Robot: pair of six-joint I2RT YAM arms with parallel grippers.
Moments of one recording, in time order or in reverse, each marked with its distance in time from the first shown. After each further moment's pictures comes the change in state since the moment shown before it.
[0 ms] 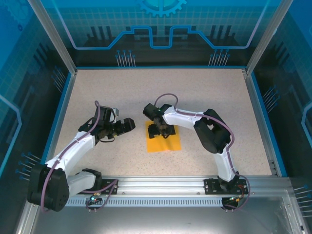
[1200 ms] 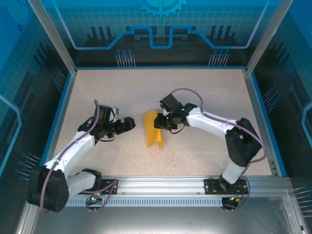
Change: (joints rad) left arm 0.000 -0.011 0.022 -0.008 0.022 0.000; right arm -0.126 -0.408 -0.309 0.386 -0.332 0.117
